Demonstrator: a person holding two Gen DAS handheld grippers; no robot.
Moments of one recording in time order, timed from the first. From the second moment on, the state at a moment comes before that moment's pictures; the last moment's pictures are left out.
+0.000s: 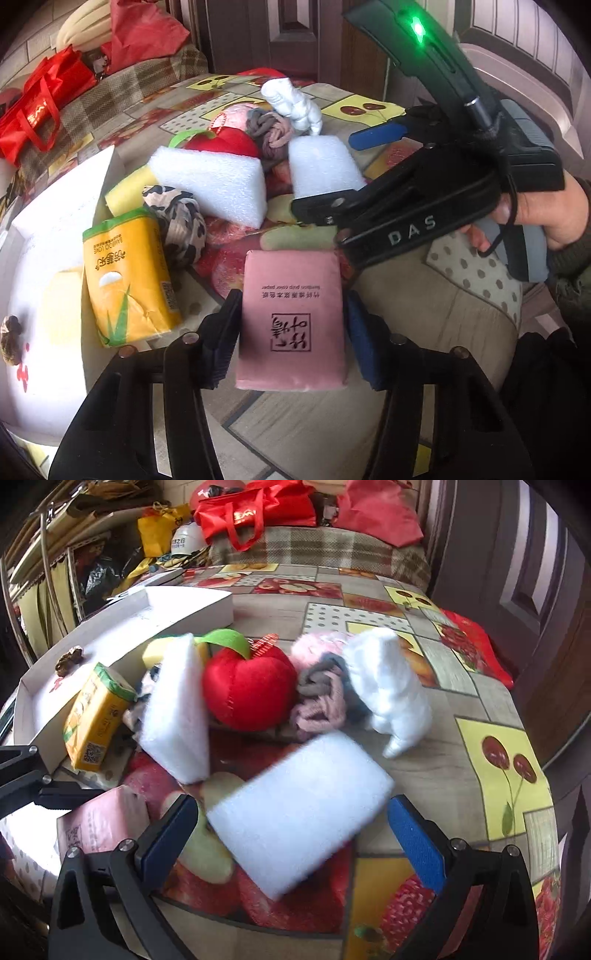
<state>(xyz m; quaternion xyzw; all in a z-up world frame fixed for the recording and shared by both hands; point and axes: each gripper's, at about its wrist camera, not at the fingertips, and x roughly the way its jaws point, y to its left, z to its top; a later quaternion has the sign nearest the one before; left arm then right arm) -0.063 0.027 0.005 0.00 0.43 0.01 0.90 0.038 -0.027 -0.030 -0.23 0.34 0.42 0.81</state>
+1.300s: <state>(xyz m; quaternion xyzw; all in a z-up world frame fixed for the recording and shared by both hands) -0.135 0.071 0.057 -0.04 0.20 0.12 0.97 -0.004 -0.076 0.025 -0.01 0.12 0.45 0.88</state>
